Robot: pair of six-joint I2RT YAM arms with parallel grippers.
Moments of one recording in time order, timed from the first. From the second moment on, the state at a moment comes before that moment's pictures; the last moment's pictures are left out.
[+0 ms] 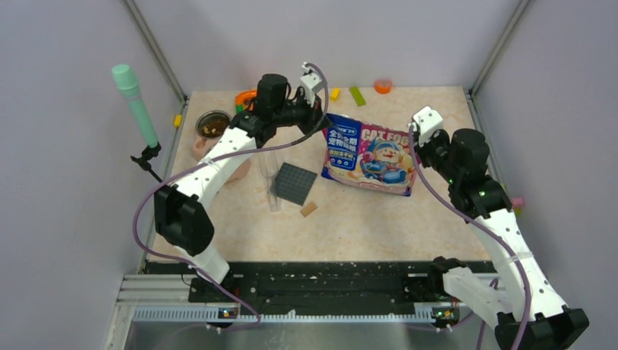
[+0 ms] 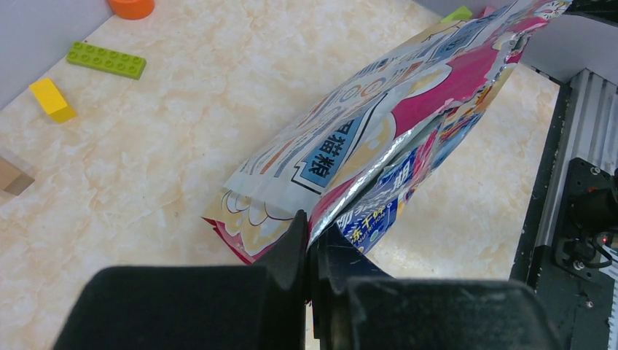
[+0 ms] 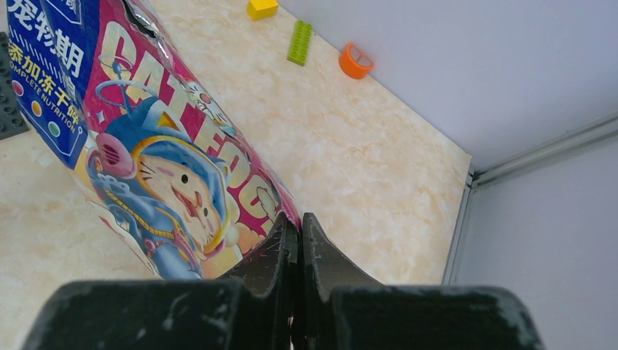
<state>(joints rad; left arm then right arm) -0.47 1.67 1.59 -0.31 0.60 0.06 0.25 0.88 0.98 -0.37 -0.07 -0.47</state>
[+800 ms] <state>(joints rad) -0.35 1.65 1.80 -0.47 0.45 0.08 0.17 0.96 1.39 -0.52 -0.07 -0.36</state>
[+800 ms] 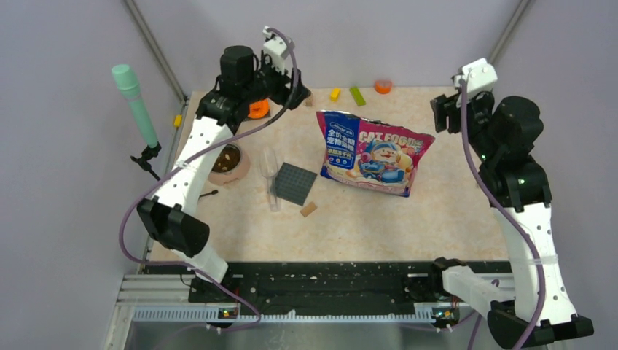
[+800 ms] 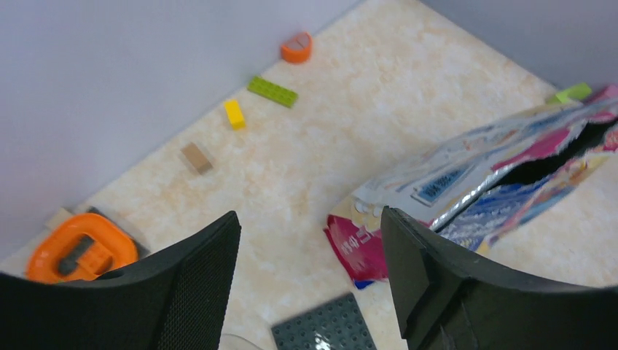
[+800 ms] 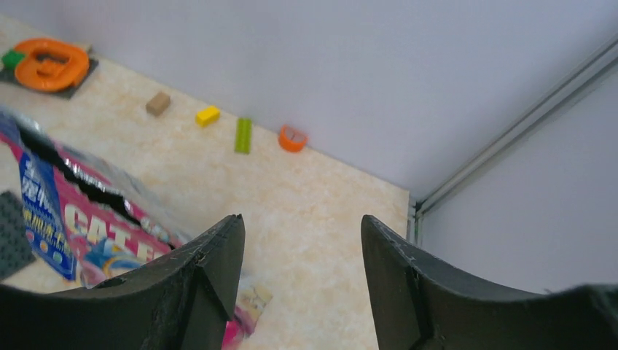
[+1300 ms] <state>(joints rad) -0.33 1.72 2.07 -0.54 0.07 -0.23 0.12 1.30 1.68 -0.43 0.31 -0.04</state>
